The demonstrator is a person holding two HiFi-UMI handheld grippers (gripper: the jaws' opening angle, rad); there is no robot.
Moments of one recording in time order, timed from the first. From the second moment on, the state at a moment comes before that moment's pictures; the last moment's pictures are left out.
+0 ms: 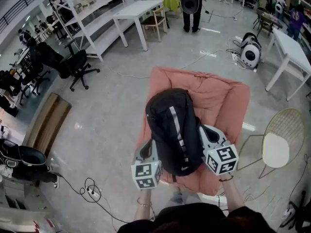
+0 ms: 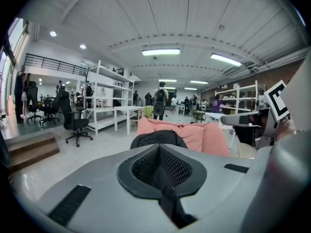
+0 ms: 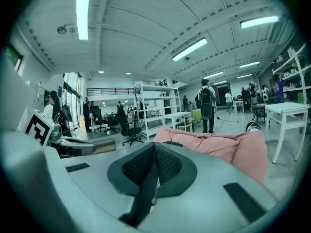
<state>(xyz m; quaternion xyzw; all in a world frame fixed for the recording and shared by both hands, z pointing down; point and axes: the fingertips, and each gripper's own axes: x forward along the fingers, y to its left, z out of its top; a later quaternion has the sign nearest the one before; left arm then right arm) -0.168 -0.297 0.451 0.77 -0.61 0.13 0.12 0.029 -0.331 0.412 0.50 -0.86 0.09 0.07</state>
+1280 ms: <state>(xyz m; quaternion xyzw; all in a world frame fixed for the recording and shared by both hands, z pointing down) -0.175 -0.225 0.359 0.79 -0.61 0.06 0.03 0.073 -0.251 0.330 0.50 -0.86 0.05 -0.02</state>
